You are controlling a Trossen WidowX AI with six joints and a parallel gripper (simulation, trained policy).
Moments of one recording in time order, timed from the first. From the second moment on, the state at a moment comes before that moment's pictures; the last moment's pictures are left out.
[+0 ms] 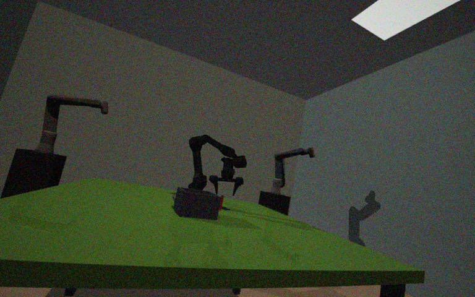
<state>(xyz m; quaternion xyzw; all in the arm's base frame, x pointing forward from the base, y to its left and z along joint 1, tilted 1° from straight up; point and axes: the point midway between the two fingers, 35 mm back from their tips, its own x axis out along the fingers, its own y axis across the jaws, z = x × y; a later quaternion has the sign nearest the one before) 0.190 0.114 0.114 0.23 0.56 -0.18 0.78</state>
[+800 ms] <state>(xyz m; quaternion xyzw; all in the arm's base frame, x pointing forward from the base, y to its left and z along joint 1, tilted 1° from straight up) 0.183 0.118 0.106 0.26 0.55 -0.19 0.78</state>
